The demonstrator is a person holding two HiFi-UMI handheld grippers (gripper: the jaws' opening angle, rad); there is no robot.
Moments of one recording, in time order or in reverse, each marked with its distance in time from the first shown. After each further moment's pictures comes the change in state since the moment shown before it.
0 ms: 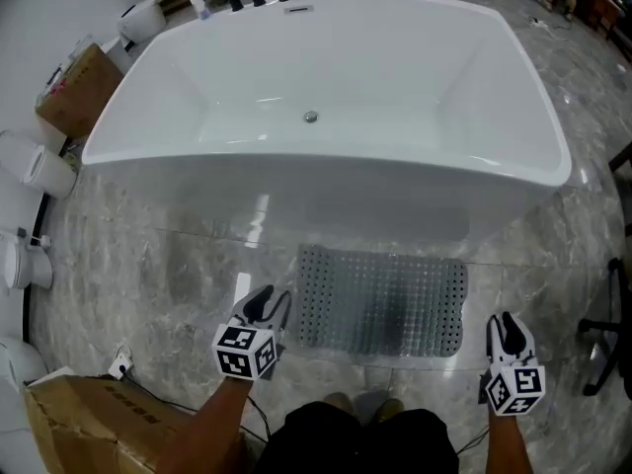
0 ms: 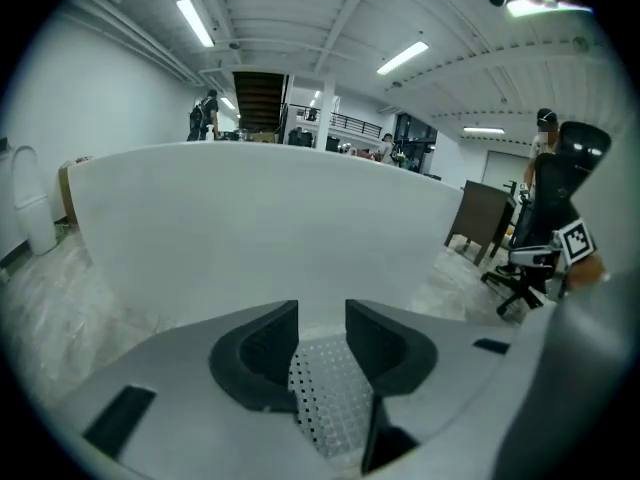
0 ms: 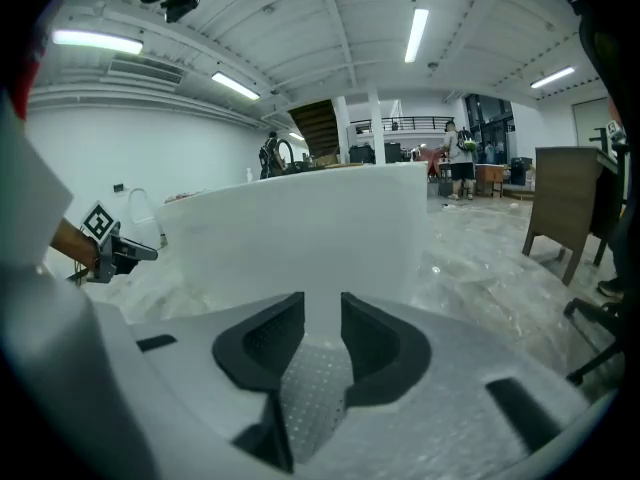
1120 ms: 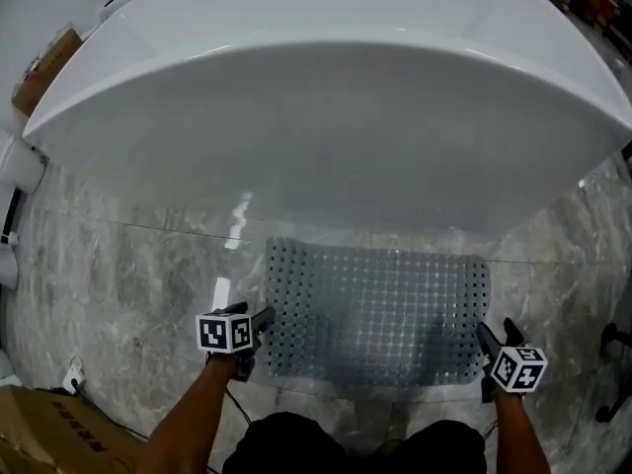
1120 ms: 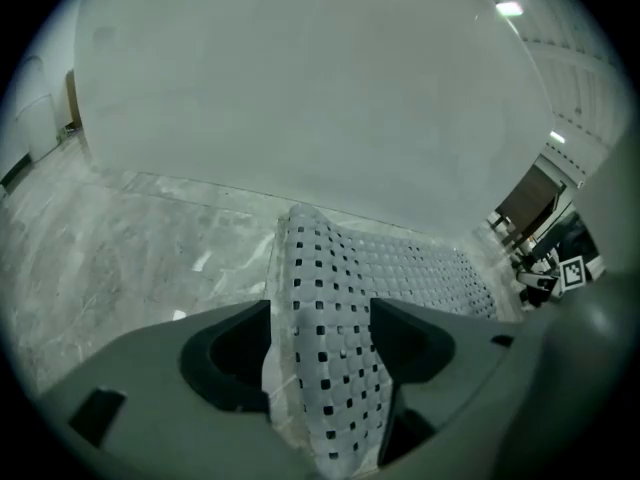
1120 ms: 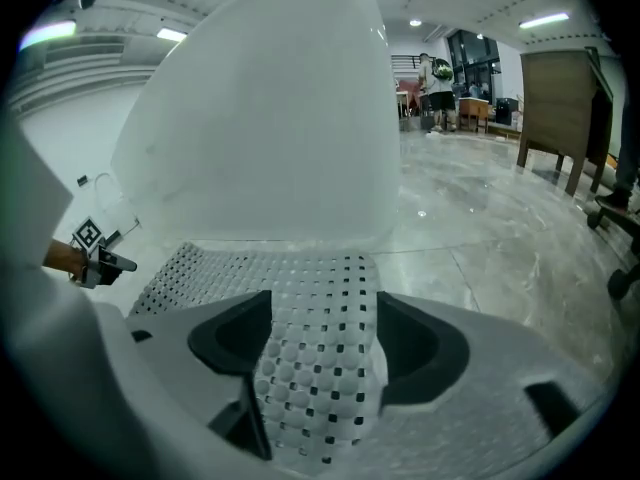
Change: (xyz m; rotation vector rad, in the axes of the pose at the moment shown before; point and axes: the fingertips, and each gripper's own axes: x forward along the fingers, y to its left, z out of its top) left arm 0.205 0.101 -0.287 -0.249 0.391 -0.010; right arm 0.180 -0.074 -0.293 0.143 0.313 -0.048
